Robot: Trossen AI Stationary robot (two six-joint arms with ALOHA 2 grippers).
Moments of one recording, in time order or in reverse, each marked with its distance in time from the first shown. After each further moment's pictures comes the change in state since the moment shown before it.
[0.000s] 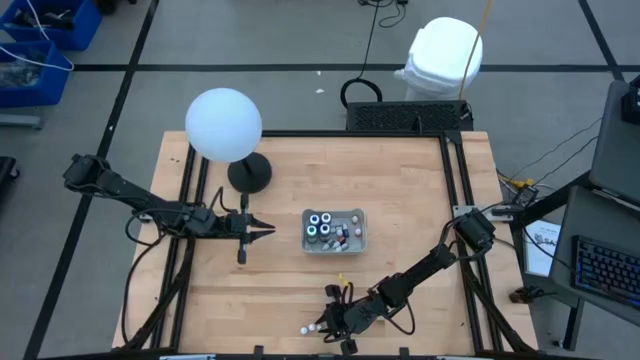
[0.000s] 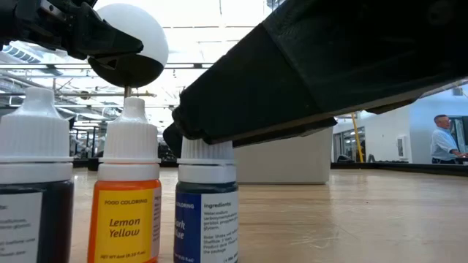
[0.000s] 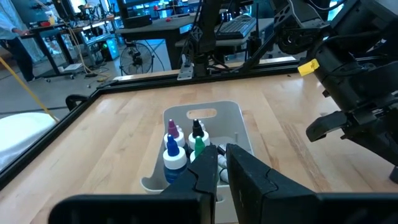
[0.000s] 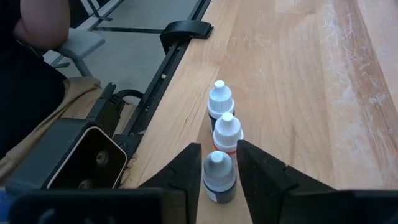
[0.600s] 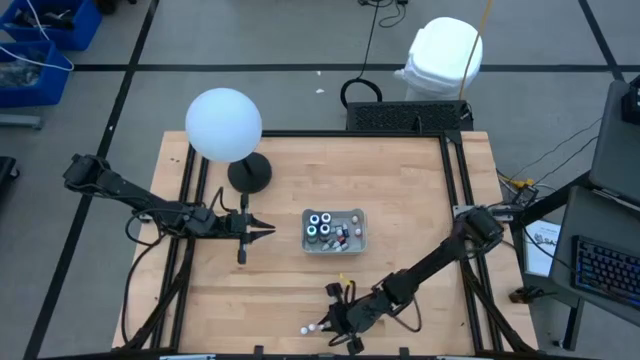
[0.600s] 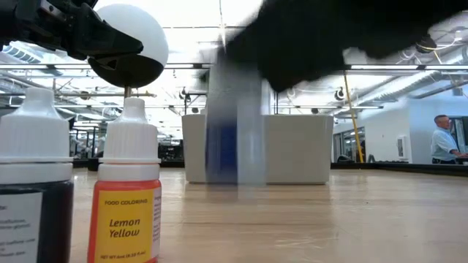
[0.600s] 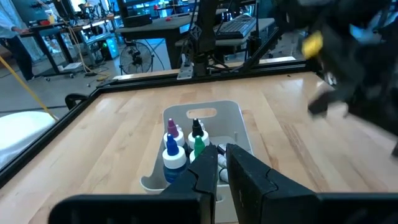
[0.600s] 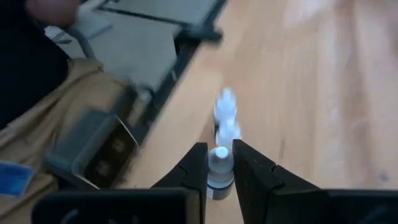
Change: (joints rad) left arm 0.000 0.000 0.000 -0.003 0.000 -0.006; right arm 0.001 -0.101 -0.001 -0.116 -0.025 -0.129
